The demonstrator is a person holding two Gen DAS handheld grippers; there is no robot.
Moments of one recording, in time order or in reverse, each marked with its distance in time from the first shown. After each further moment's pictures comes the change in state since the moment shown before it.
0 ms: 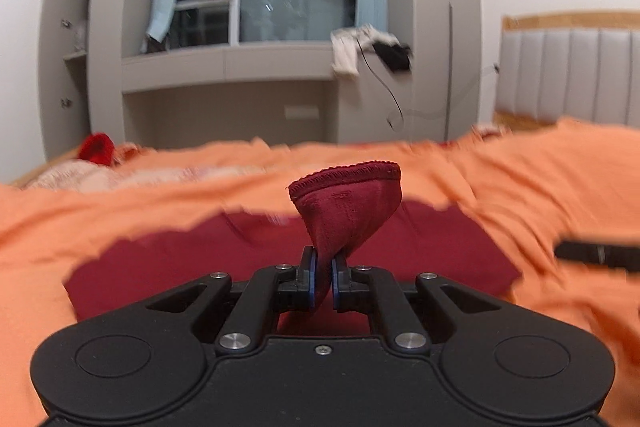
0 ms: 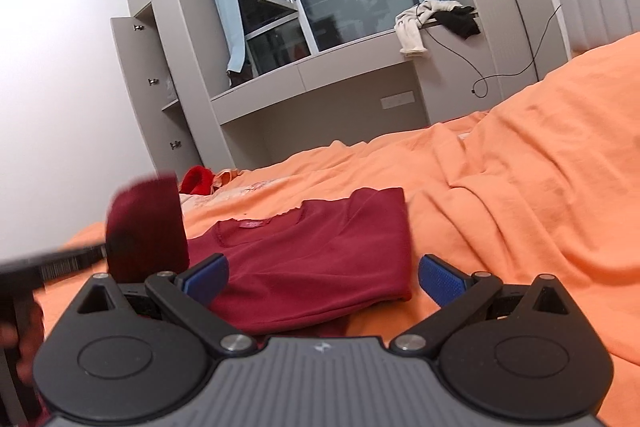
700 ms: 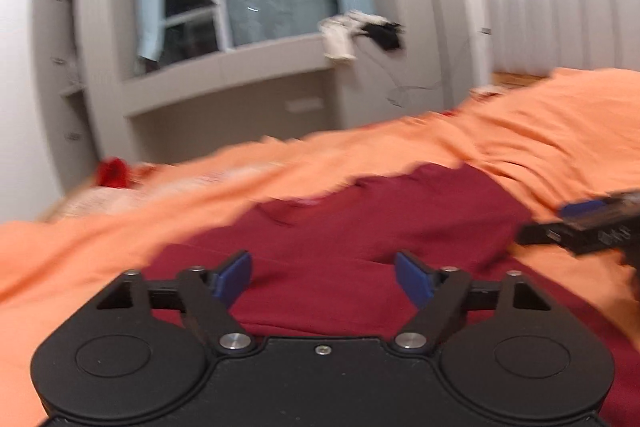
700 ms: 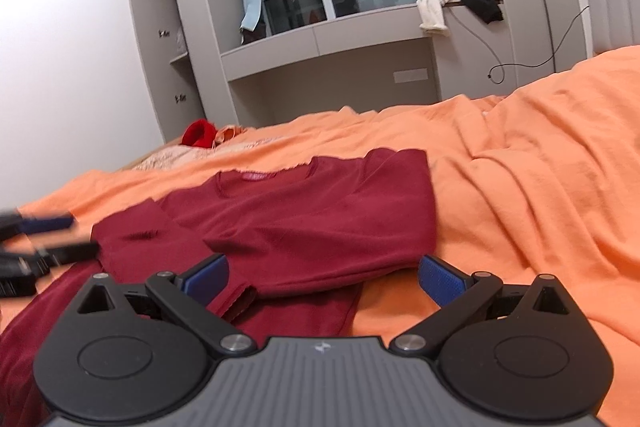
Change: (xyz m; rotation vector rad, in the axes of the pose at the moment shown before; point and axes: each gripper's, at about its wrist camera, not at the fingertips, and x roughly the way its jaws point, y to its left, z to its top) left arm -0.057 0.033 0.003 0.157 -0.001 0.103; right arm 0.036 0.023 -0.023 -0.119 0.117 0.009
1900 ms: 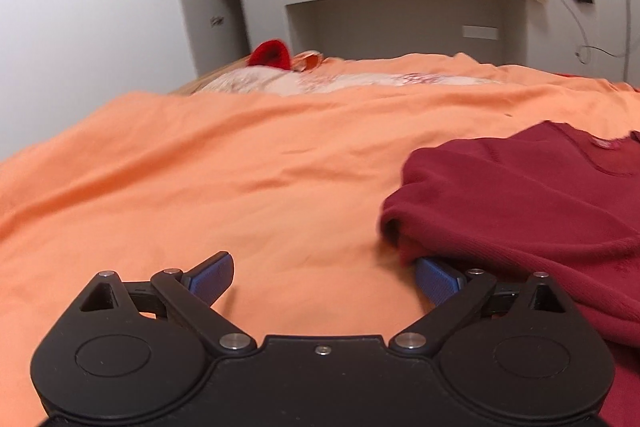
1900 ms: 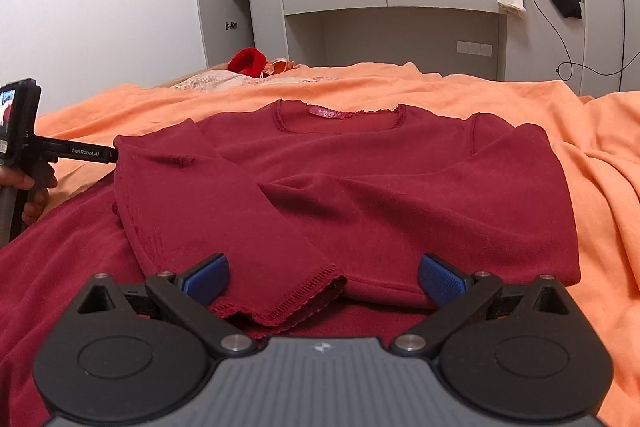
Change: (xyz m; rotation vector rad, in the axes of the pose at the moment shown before) left arm 0.124 0.202 -0.053 -0.249 0.290 0.387; right arm 0.071 0.056 -0.010 -0.196 0.152 0.082
